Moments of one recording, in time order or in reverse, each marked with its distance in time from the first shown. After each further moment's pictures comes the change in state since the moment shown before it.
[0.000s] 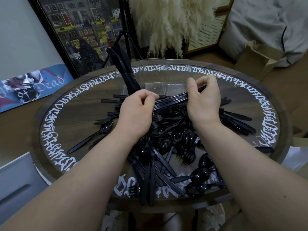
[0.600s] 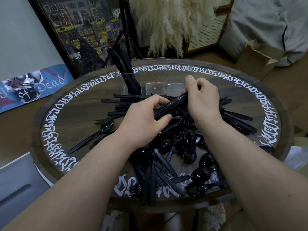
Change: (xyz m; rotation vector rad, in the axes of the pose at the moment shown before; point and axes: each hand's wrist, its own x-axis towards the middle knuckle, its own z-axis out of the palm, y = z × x) left_hand -0.010 -0.001 -0.004 0.266 -0.219 0.265; right_hand 0.003 -0.004 0.002 0.050 -0.123 0.089
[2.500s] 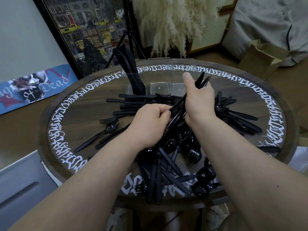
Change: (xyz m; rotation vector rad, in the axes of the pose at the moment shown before) left_hand -0.002 0.006 0.001 -0.084 -0.092 -0.139; right_hand -0.003 -0.004 0.029 0.470 0.082 0.210
